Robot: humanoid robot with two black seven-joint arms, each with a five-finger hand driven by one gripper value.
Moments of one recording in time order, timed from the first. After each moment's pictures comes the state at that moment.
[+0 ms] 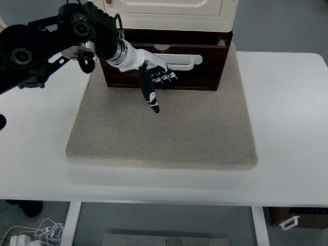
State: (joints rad) left arm -1.35 0.35 -0.35 -1.08 0.70 -0.59 0.61; right arm -0.02 0.00 -0.01 0.17 -0.04 0.07 0.03
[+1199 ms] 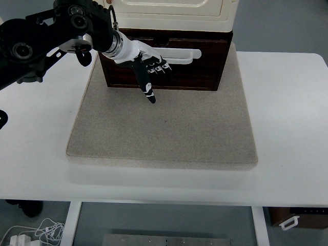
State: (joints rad) left arm -1.36 0.34 -0.38 -1.01 0.74 -0.59 0.61; right arm -0.02 0.00 -0.01 0.17 -0.04 0.07 0.03
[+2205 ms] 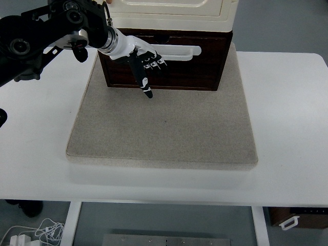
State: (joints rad) left arm -1.36 0.34 -0.39 -0.97 0.74 -0.59 0.61; right arm -0.02 0.00 -0.01 0.17 -0.04 0.07 0.03
